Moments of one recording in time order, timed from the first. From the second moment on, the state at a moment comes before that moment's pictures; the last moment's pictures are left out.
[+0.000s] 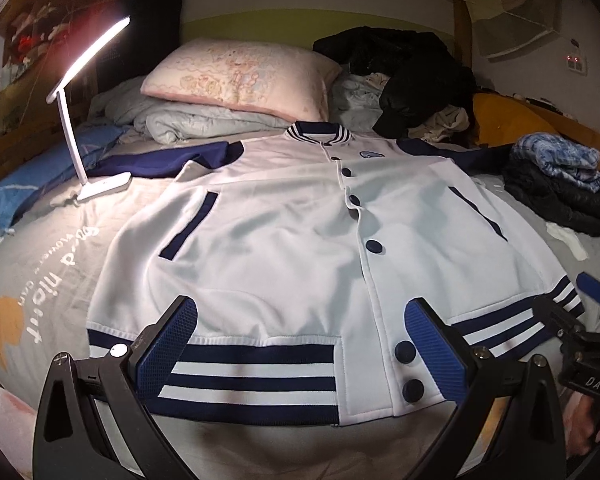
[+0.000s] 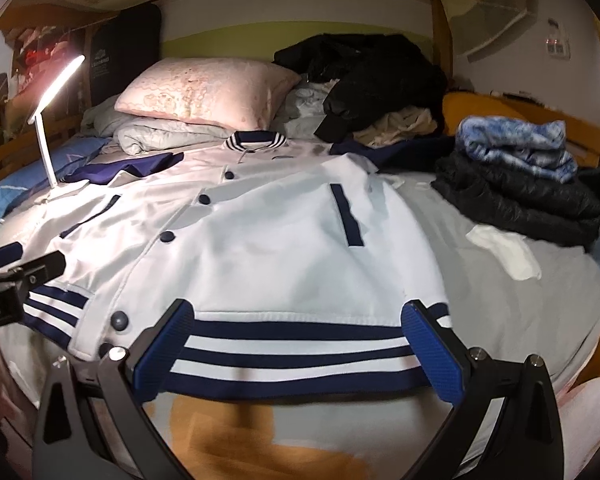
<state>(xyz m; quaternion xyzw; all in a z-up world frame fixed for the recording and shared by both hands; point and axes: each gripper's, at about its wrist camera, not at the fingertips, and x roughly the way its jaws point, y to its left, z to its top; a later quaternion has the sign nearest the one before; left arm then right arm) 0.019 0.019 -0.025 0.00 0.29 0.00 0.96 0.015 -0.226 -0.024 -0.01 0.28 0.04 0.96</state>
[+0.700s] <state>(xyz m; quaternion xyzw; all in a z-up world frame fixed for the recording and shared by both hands) 0.001 0.018 -0.021 0.01 0.23 0.00 0.97 0.010 -0.231 -0.015 -0.02 0.27 0.02 0.96</state>
